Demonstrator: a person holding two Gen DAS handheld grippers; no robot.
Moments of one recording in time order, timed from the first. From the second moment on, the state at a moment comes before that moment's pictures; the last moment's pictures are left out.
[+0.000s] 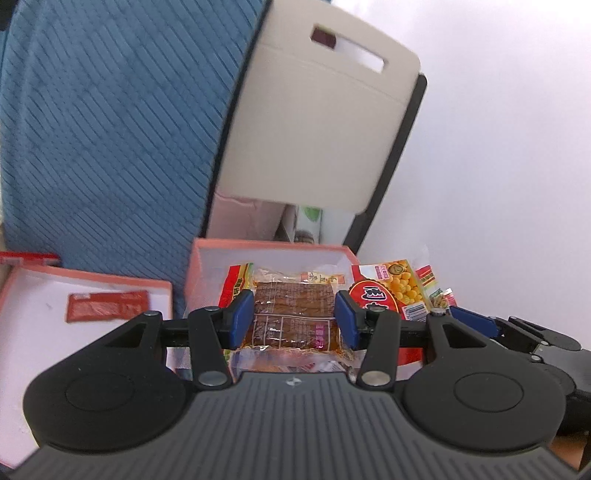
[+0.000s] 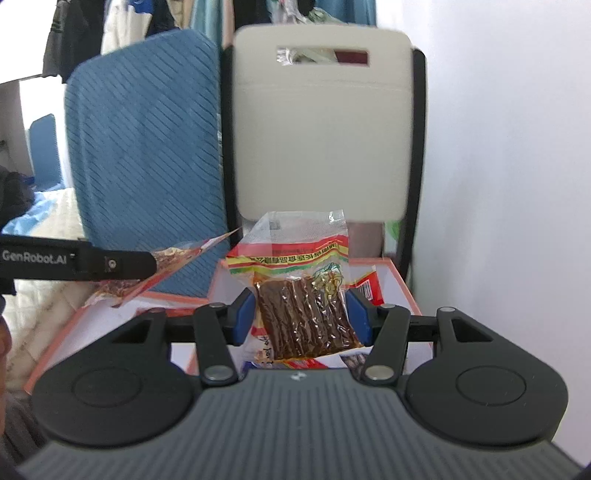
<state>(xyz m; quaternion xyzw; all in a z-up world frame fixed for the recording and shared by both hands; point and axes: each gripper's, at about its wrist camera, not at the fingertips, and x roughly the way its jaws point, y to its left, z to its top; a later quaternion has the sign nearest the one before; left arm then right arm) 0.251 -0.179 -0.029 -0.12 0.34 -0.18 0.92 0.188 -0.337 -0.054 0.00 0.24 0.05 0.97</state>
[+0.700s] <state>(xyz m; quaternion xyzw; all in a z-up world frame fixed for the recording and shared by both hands) 0.287 -0.223 -0.106 -0.11 0.42 -0.20 0.88 0.236 -0.367 -0.133 0.03 0.33 0.02 0.94</state>
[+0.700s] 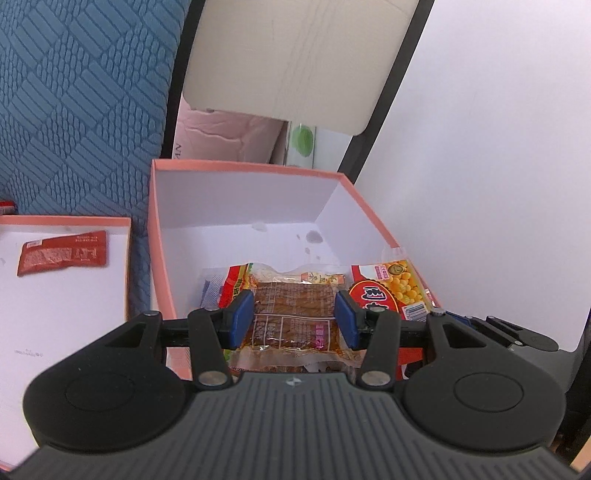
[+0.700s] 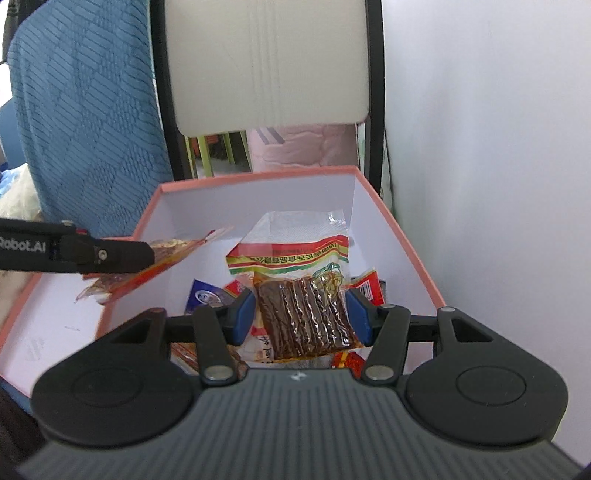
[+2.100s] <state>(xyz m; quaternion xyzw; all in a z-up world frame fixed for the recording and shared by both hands) 0.157 -0.136 0.061 -0.09 0.24 -0.21 0.94 0.104 -0.337 0.013 0.05 0.17 0.02 0.98</state>
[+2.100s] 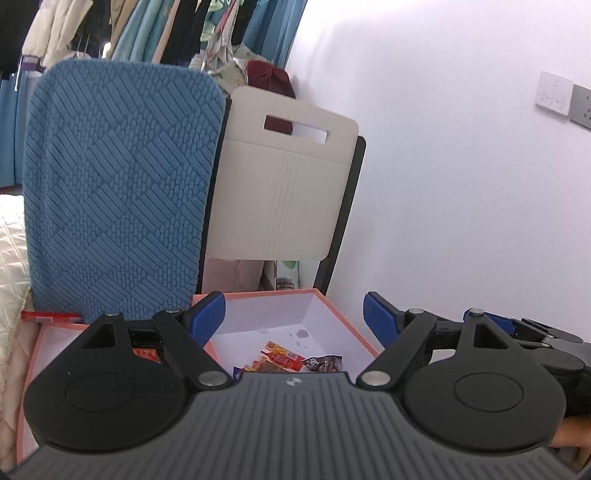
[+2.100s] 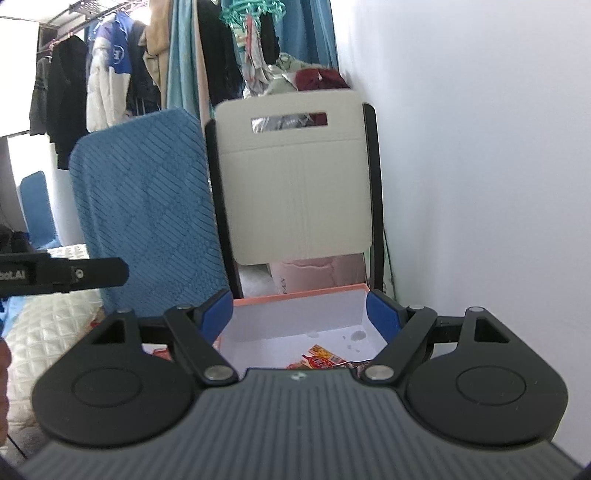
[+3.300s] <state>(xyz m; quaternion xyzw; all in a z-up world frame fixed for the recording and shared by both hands) 0.035 -0.106 0.034 -0.07 0.24 -0.16 0.95 0.004 -0.297 -0.021 0.04 0.19 0.03 0.98</state>
